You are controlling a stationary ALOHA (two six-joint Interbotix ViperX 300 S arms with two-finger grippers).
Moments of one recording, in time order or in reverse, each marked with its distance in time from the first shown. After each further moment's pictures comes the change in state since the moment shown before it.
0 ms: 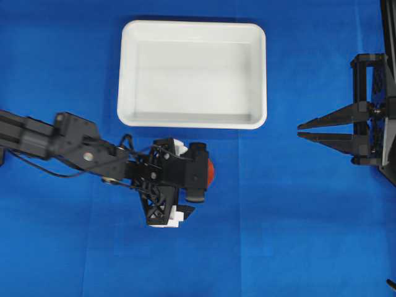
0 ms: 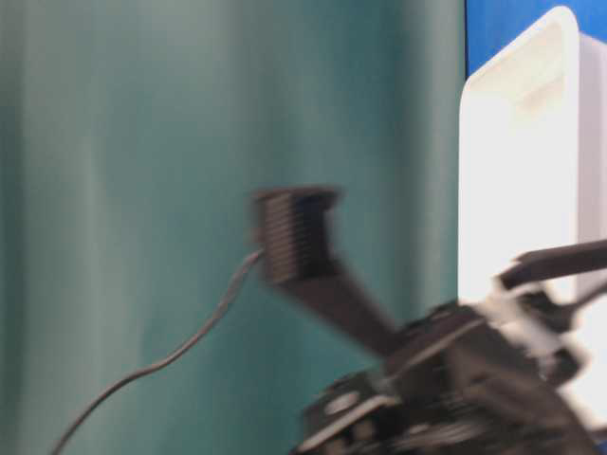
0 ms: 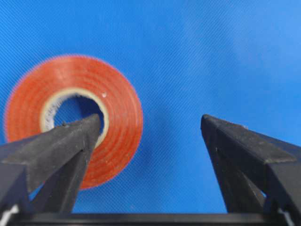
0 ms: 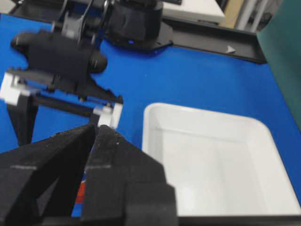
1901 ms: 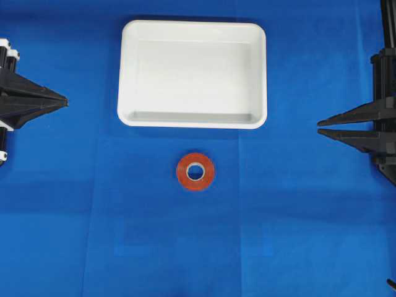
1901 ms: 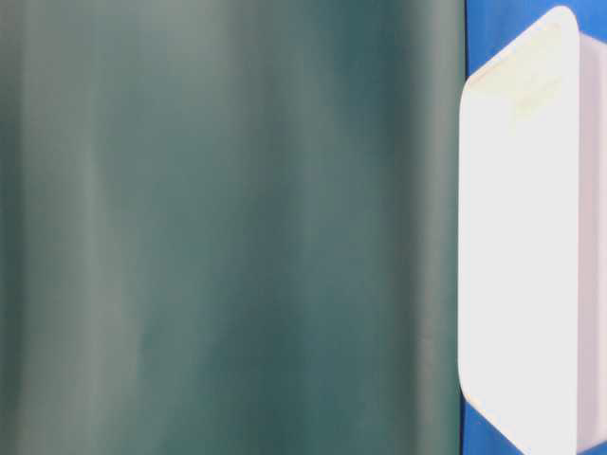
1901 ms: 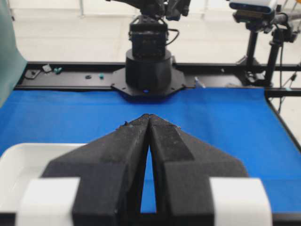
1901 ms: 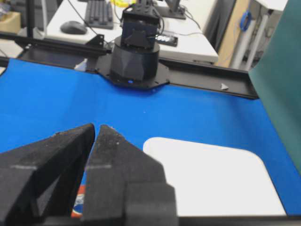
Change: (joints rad) left arm 0.184 -1.253 0.715 -0.037 -0.471 0.186; right arm 0.015 -0.130 0.020 0.003 -0.015 0.014
